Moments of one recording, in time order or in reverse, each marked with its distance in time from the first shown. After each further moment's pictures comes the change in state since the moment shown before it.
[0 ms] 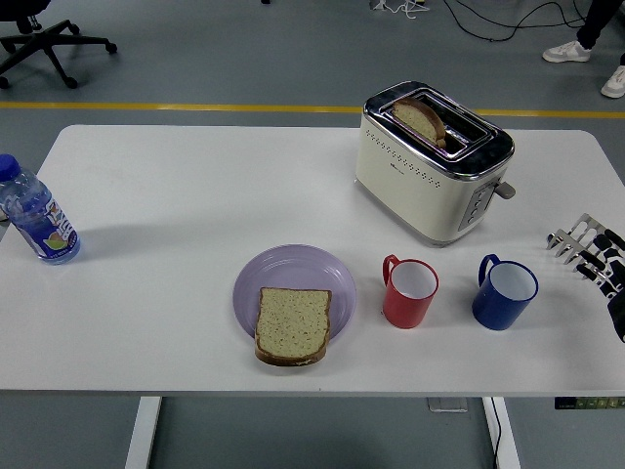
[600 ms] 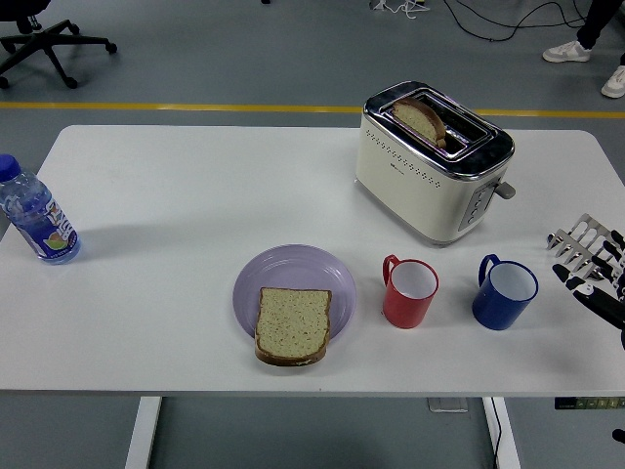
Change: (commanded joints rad) left arm -0.002 0.001 -0.003 0.000 0.007 -0.001 0.001; right arm -0.074 -0.047 -0.174 0.062 -0.265 -0.235 0.112
